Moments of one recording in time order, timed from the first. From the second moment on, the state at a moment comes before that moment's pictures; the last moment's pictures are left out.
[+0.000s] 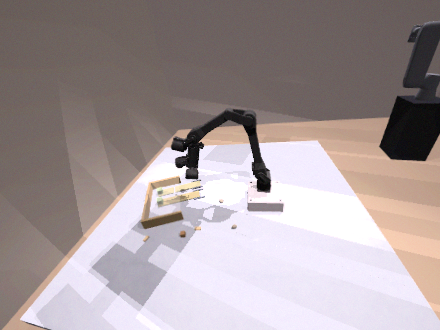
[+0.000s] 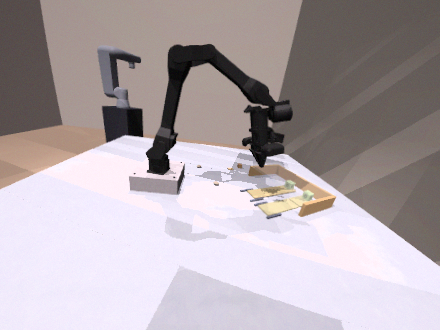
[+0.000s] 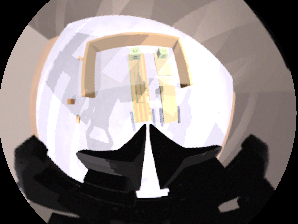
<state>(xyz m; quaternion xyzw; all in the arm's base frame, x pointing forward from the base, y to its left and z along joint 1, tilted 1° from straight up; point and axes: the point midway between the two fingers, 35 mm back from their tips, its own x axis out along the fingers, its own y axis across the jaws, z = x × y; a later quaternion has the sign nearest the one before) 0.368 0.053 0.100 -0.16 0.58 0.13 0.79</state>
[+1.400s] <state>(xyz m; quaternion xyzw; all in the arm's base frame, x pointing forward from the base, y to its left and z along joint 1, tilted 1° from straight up) 0.389 0.053 0.016 -0.19 0.67 0.18 0.70</state>
